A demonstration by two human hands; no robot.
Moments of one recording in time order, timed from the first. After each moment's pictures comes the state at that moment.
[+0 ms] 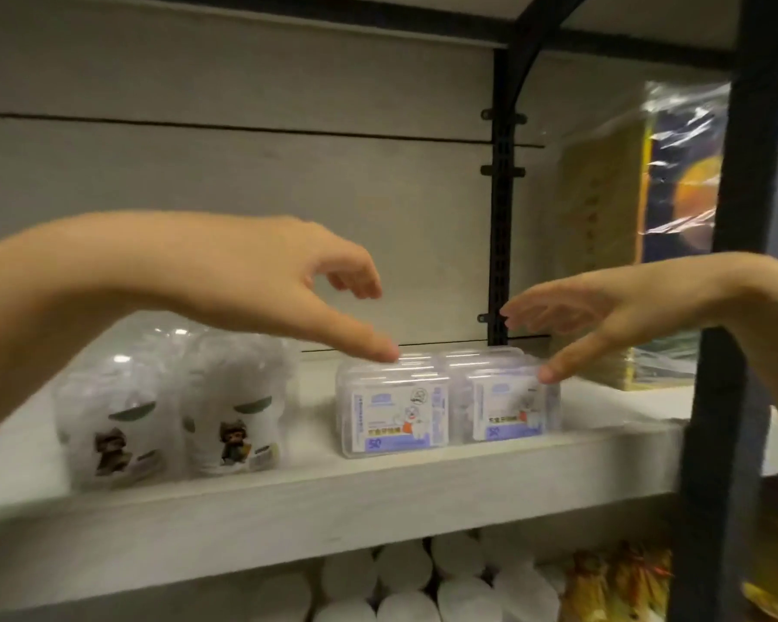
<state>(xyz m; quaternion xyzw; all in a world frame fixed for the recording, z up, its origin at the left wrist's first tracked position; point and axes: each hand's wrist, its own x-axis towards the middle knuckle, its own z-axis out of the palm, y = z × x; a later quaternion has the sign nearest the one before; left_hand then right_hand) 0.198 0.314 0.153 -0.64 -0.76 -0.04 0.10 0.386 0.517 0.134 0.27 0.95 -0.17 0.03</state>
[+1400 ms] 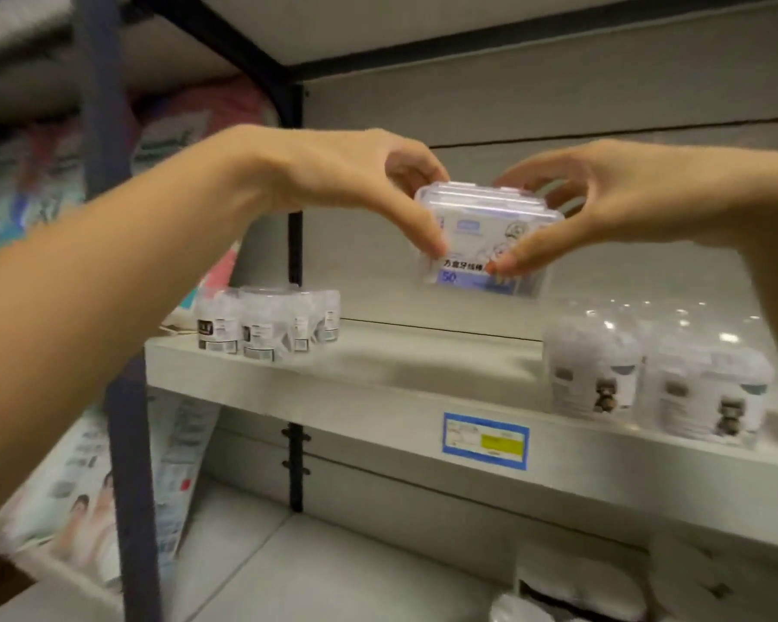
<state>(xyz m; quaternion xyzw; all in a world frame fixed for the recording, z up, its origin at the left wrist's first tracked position) 0.070 0.080 0.184 -0.50 -0.83 -0.22 0.08 0.188 0.265 0.168 -0.05 0.97 -0.15 -0.20</state>
